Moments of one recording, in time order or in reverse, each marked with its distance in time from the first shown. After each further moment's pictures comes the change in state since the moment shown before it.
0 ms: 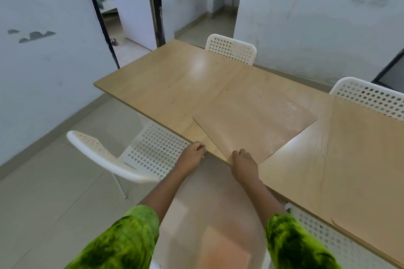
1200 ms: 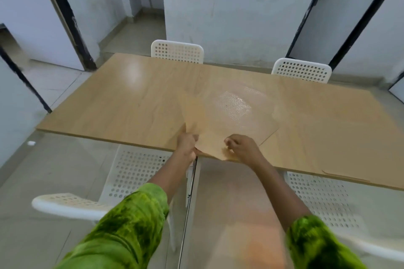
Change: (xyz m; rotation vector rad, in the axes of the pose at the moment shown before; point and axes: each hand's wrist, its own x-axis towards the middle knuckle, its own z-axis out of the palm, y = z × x) left_hand 0.076 0.026 -0.055 -0.762 -0.269 -0.233; right_hand -0.025 -0.087 -0.073 0.684 0.225 0.280
